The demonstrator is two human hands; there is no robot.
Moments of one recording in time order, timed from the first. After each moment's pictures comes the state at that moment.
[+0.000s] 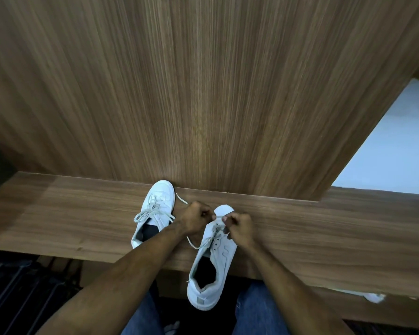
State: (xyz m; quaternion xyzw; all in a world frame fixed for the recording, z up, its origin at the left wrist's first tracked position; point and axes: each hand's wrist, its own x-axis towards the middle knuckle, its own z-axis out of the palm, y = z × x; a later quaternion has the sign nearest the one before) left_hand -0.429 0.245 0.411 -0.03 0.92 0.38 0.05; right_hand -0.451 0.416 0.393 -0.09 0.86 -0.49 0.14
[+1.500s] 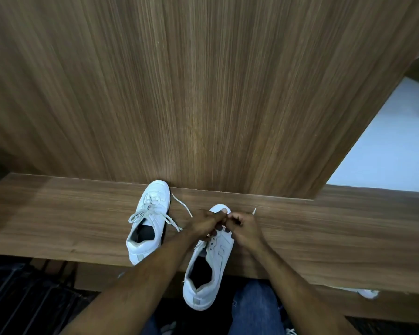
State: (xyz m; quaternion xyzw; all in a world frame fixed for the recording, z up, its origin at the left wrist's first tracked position) left_hand -0.418 0.291 0.418 -0.23 0.73 0.63 0.14; right_hand -0.453 0.435 0.394 -0.13 0.82 -0.54 0.14
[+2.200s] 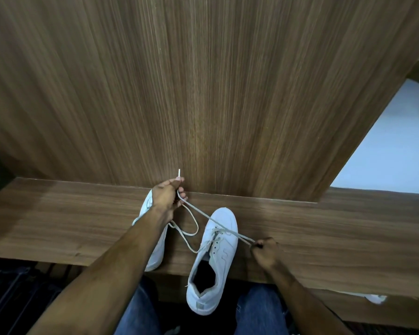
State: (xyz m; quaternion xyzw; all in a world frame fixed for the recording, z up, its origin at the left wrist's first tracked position) left_hand -0.442 0.211 0.455 -0.32 0.52 0.78 -0.12; right_hand -0.454 0.490 0.334 0.05 0.93 -0.32 0.17
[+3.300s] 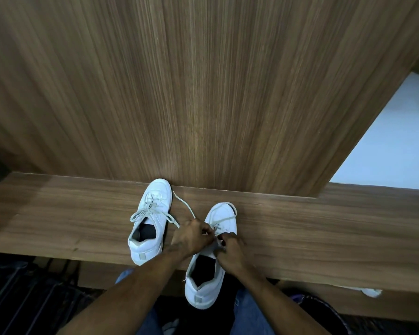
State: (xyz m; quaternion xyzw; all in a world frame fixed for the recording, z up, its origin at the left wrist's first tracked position) left_hand -0.393 0.270 0.393 -0.12 0.94 0.30 0.07; right_hand -0.406 0.418 0.368 -0.13 0.93 -0.27 0.21
